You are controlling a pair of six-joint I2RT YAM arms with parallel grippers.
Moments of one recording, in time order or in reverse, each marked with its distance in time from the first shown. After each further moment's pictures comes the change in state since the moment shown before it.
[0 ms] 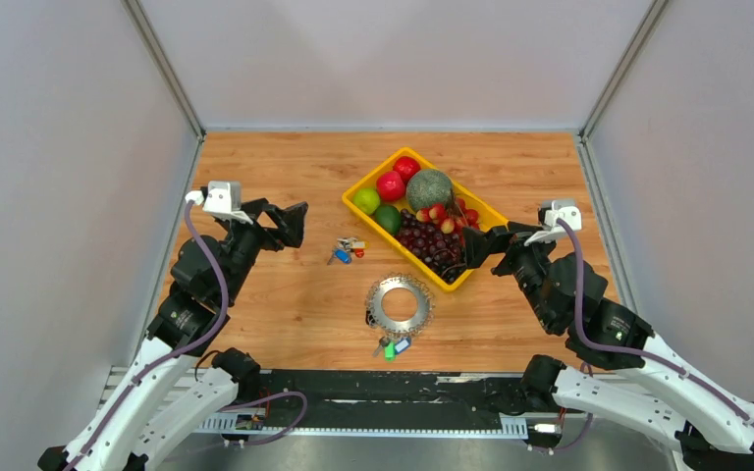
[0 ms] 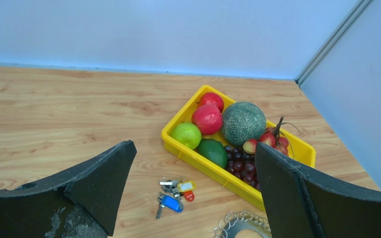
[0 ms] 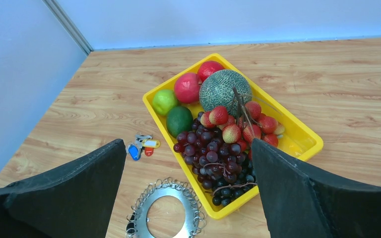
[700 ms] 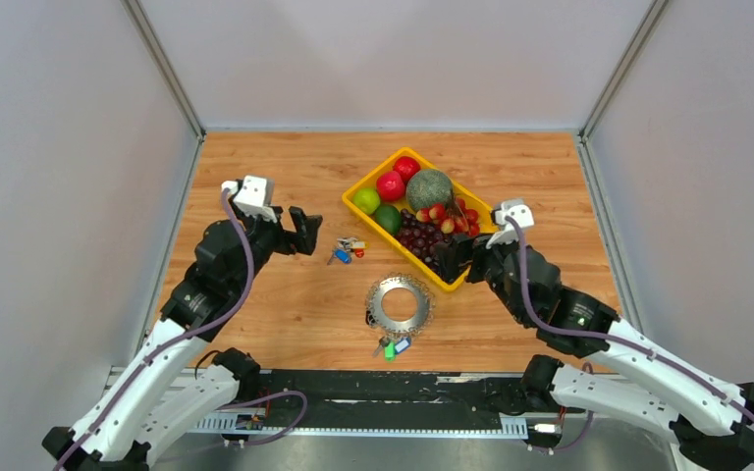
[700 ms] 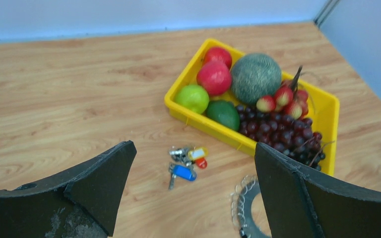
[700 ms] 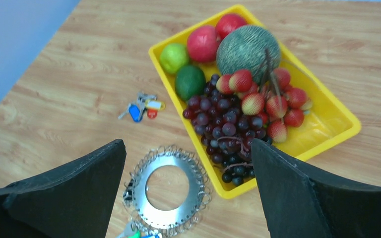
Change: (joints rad) left arm 0.000 0.070 0.003 -0.063 0.074 0.081; right arm 0.000 0.106 -0.040 0.001 -0.100 0.034
